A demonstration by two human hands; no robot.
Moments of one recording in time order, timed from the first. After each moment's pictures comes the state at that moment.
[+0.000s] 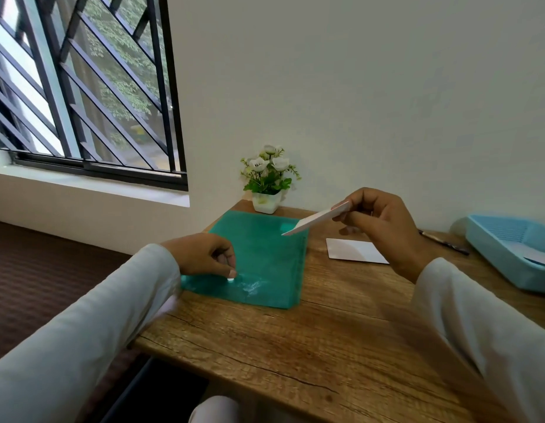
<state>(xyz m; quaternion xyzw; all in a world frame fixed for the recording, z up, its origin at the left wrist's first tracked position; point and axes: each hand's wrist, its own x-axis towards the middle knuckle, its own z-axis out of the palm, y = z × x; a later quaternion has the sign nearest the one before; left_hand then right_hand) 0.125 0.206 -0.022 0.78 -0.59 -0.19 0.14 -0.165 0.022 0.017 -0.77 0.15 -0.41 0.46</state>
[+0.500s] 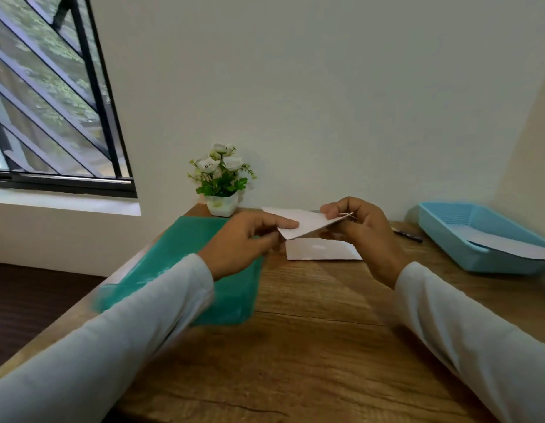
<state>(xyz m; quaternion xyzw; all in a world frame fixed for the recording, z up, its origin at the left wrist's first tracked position) 0.001 0.117 0.000 0.59 -0.65 -0.16 0.45 -0.194 -0.020 -0.009 -0.70 0.21 -0.44 0.53</state>
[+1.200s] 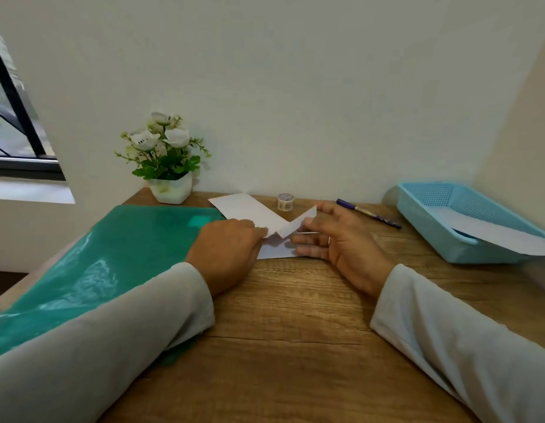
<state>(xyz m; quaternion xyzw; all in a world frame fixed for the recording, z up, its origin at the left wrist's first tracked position) -0.006 0.024 -0.053 0.70 -0.68 0.16 0.10 -0.201 -0.078 -0.050 -0.54 0.28 -0.36 0.71</state>
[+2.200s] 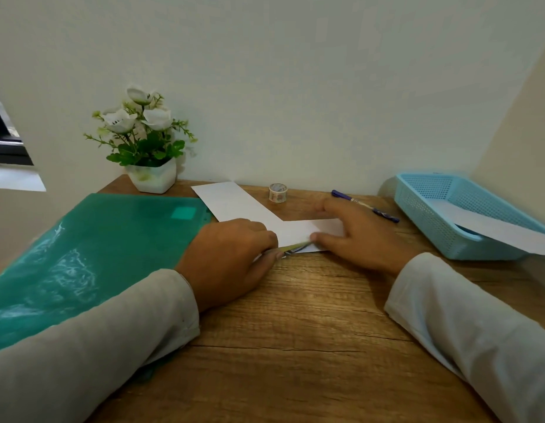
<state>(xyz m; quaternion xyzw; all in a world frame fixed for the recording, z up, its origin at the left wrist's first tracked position) -0.019 0.026 -0.063 0.62 -0.75 0.13 0.18 -0.231 -0.118 -0.046 -0.91 0.35 -0.16 0.14</state>
